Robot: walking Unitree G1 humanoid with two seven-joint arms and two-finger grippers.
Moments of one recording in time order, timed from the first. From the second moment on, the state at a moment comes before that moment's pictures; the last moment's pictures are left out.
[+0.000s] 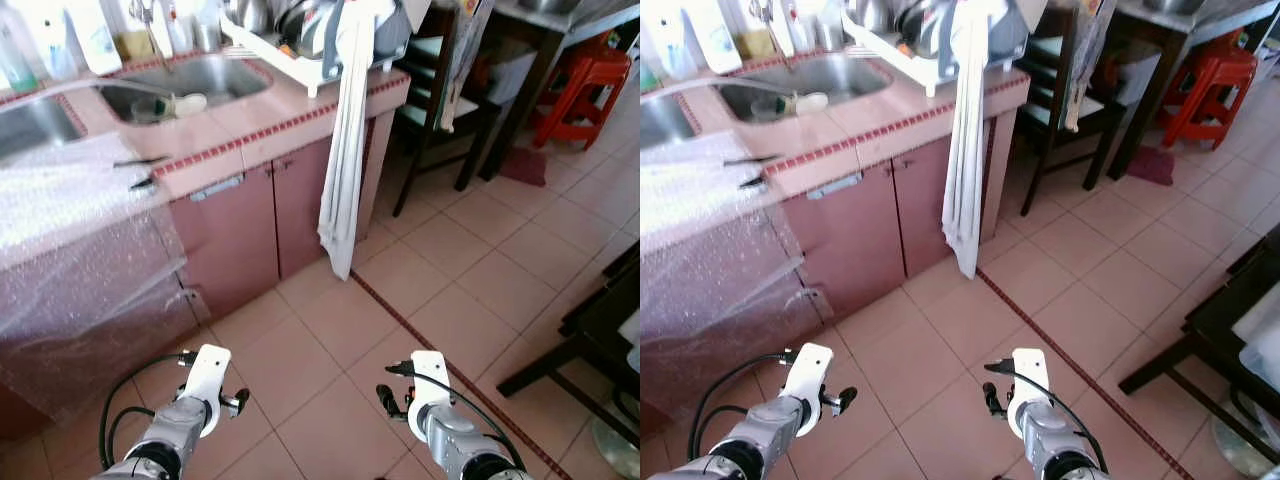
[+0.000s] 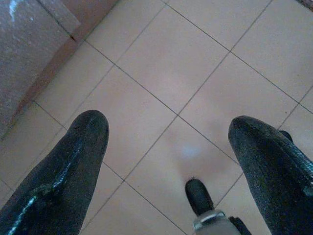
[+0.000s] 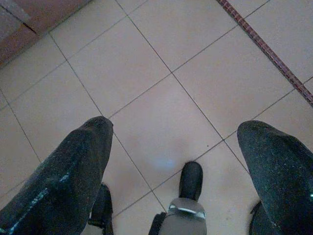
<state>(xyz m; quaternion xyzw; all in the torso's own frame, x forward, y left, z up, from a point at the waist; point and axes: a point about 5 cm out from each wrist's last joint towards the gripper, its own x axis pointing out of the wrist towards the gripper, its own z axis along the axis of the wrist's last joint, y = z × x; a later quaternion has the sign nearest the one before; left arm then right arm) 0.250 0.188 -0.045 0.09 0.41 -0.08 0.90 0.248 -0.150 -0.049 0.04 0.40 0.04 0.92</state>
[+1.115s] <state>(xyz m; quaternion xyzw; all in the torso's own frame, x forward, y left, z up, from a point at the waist) 0.248 0.190 -0.045 0.09 0.41 -0.08 0.90 0.251 -0.151 -0.047 0.04 0.39 0.04 0.92</state>
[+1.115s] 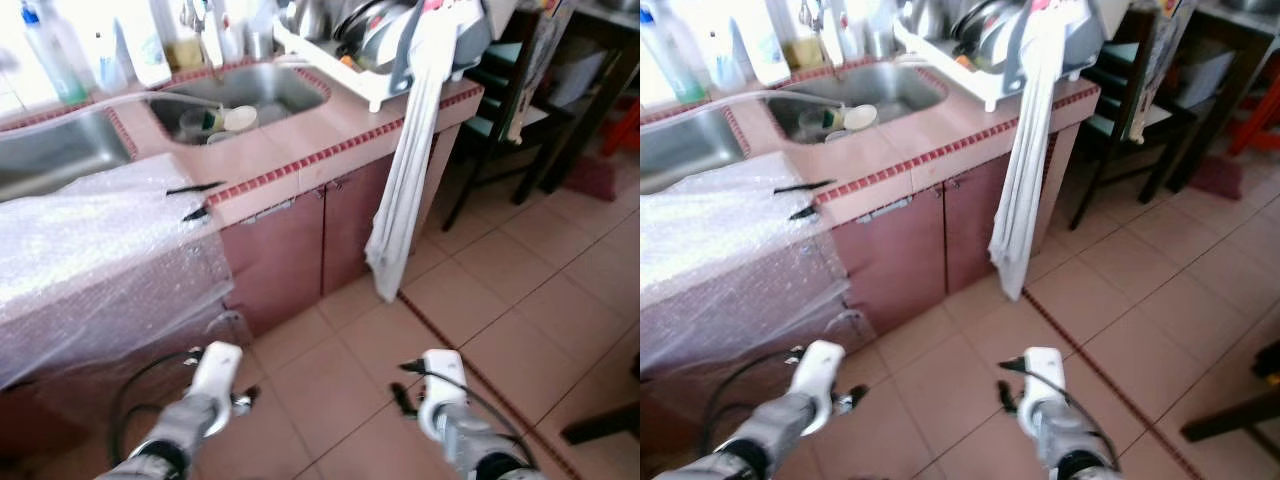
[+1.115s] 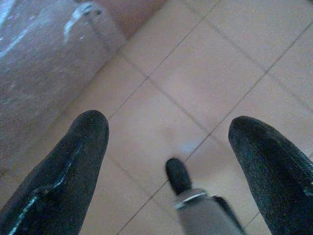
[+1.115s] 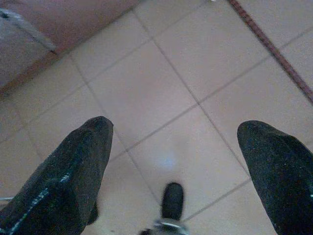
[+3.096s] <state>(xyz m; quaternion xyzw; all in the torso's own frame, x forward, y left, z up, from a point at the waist) 0.252 0.181 -0.044 0.09 0.41 -0.09 0.90 0.237 -0.182 -0.055 0.02 0.42 -0.01 0.91</state>
